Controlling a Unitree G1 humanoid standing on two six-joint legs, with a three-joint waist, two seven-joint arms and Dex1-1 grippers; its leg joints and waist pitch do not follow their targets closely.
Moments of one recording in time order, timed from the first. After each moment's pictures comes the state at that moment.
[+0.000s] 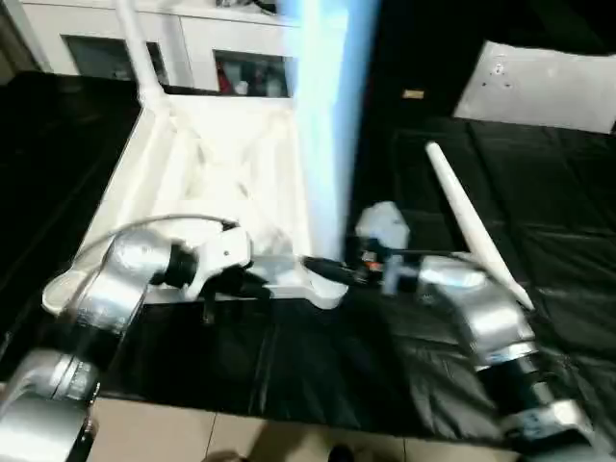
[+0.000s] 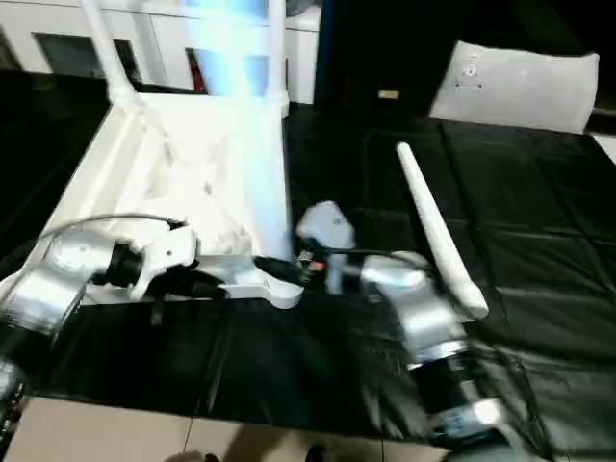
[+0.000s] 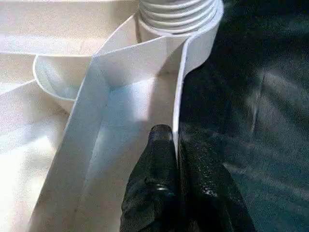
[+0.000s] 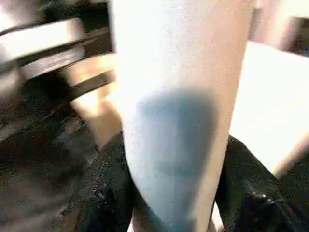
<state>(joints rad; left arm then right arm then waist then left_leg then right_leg) -0.40 0.54 -0.22 0.25 0.03 0.19 -1.12 -0.43 -0.16 0.19 0.28 0.16 0.14 0.78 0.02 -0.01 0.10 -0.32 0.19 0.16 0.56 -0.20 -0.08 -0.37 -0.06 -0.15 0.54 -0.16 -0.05</state>
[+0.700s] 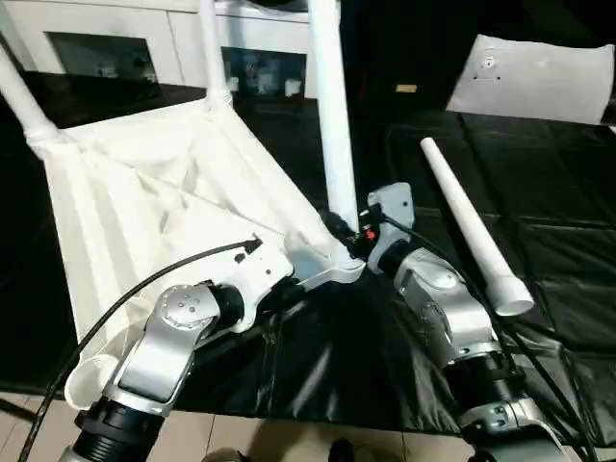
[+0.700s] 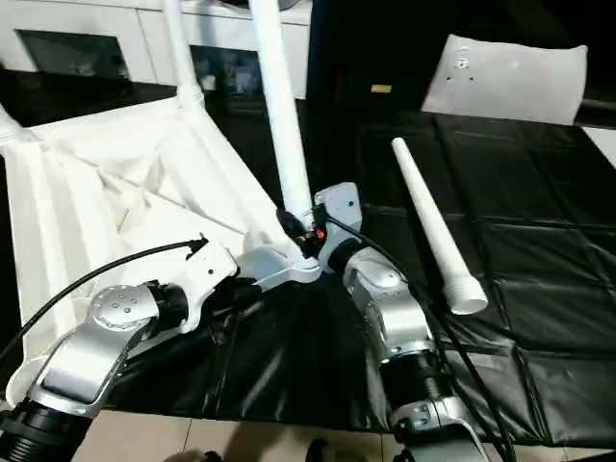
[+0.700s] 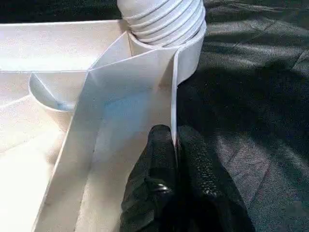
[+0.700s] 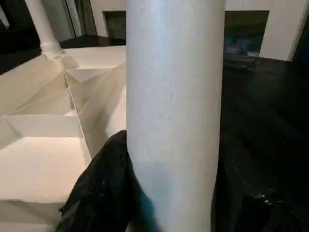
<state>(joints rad) -0.26 0.32 -0.24 -0.06 0.10 0.47 -0.79 -0.44 -0.07 0.06 0.36 0.17 0.14 0.49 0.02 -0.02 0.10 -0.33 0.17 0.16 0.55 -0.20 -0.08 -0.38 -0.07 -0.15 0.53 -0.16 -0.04</state>
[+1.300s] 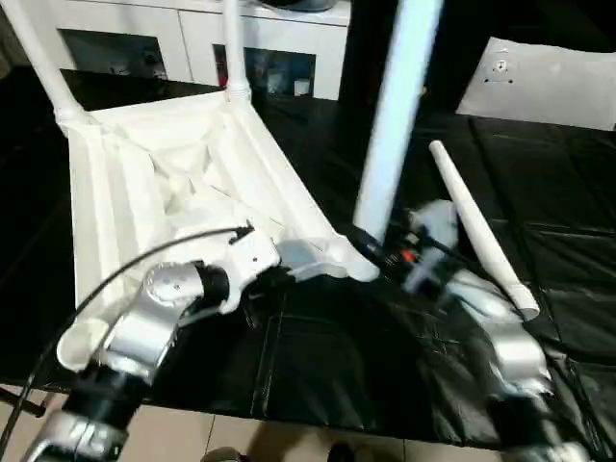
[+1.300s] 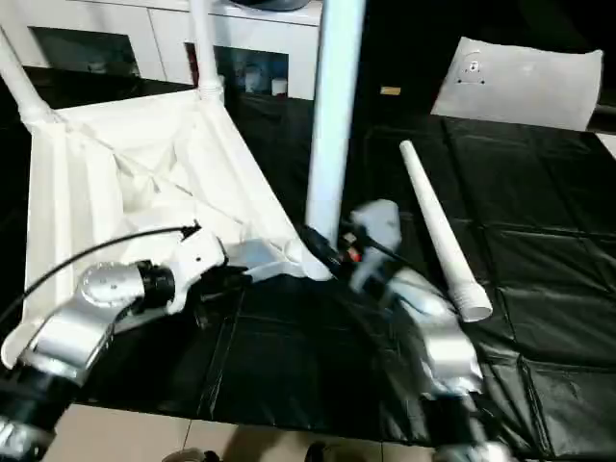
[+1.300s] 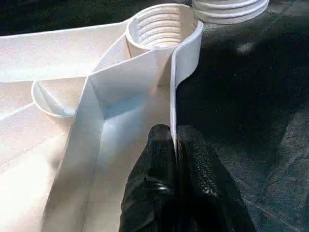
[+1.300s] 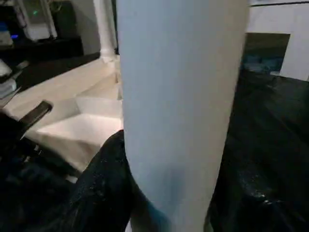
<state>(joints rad) -0.40 0.42 -0.24 0.23 0.05 0.22 -0.89 -0.24 -0.22 0.04 0.13 0.28 0.12 0.69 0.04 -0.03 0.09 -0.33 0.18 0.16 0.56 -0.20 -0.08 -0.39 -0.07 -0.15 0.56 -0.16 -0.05</state>
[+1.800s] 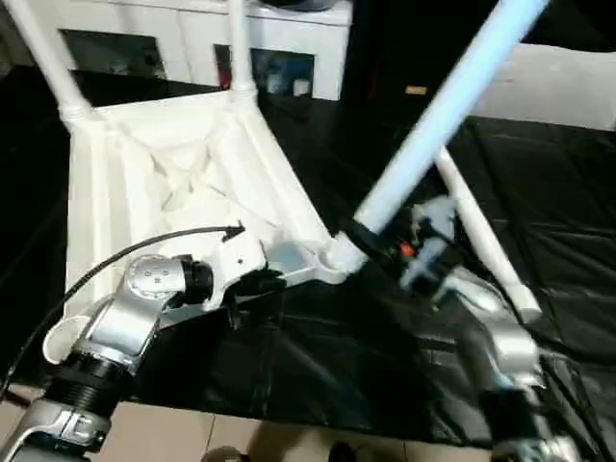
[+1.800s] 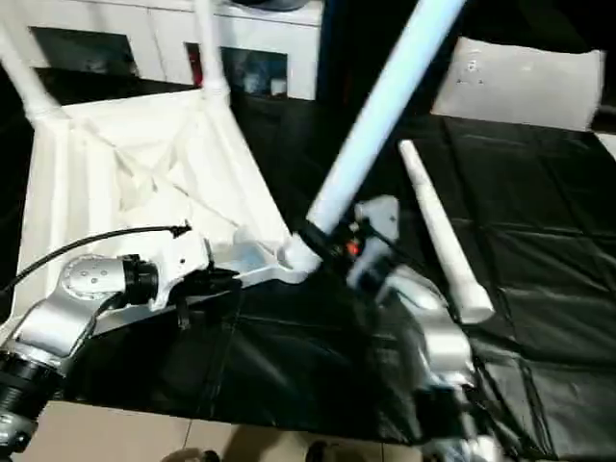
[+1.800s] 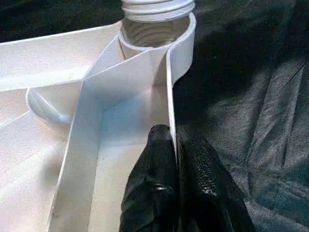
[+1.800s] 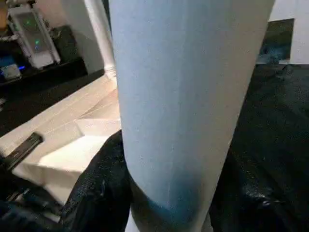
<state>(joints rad) -0.42 0.49 -0.24 0.28 0.02 0.09 -1.02 -0.34 -0.12 0.00 0.22 0.35 0.17 0.63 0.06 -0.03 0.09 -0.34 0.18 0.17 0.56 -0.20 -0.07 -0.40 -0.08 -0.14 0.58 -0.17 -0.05</state>
